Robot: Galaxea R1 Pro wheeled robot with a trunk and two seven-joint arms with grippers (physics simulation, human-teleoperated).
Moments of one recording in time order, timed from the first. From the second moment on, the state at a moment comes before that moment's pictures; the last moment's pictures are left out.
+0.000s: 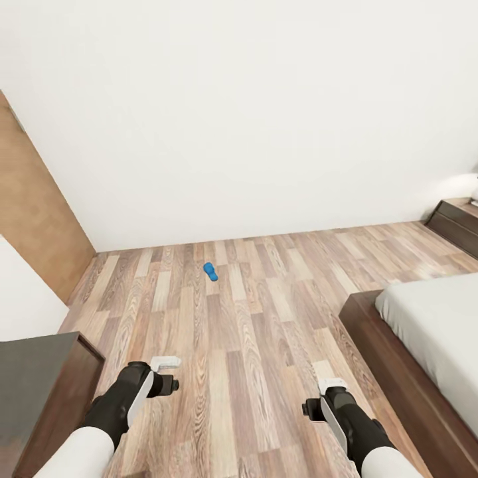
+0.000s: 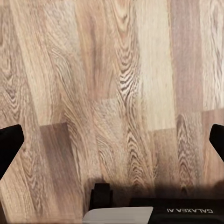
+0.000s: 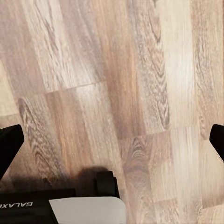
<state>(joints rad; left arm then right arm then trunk) -0.58 0.01 0.00 -0.74 0.04 0.77 0.02 -0.53 0.02 0.00 -0.62 0.00 0.64 -0.11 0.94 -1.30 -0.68</state>
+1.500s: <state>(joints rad) -0.58 0.00 0.00 -0.74 0.04 0.77 0.02 -0.53 0.02 0.01 -0.62 0.01 0.64 -0.12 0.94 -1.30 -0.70</state>
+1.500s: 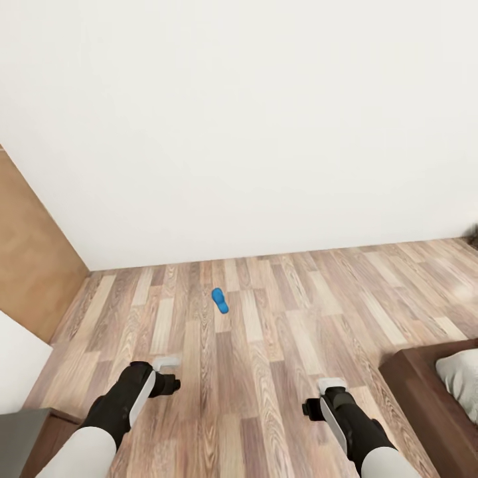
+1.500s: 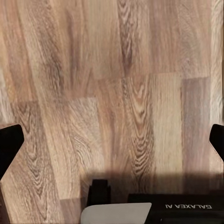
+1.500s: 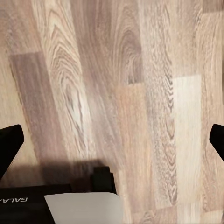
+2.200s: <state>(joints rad) -0.58 0.00 0.00 -0.75 0.04 0.78 0.02 -0.53 0.02 0.01 -0.62 0.01 0.64 -0.12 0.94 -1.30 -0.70</state>
